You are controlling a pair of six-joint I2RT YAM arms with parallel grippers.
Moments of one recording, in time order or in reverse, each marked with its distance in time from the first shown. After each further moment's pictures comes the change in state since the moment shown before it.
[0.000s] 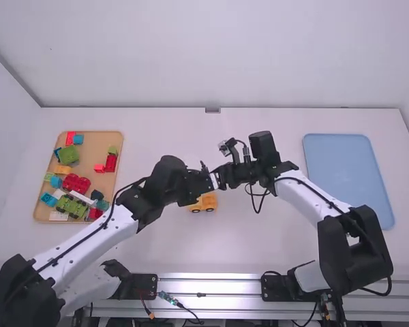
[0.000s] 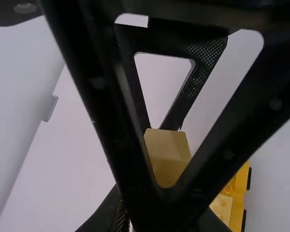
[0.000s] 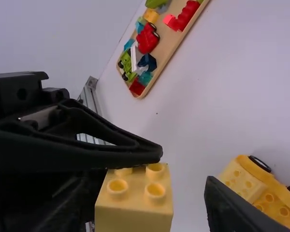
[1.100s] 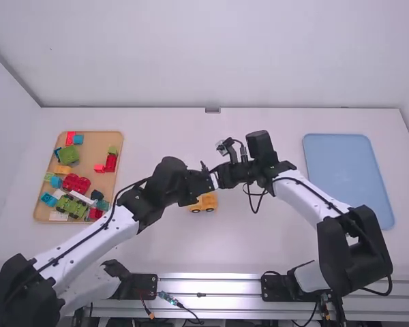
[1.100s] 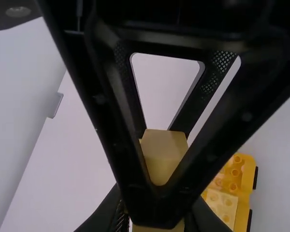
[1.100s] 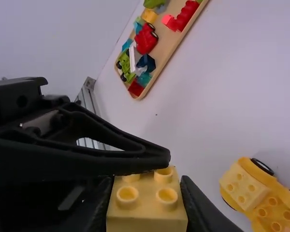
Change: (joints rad) left arm -0.007 0.000 -0.008 0.018 -0.041 -0.008; right arm 0.023 0.000 0.012 0.001 0.028 0.014
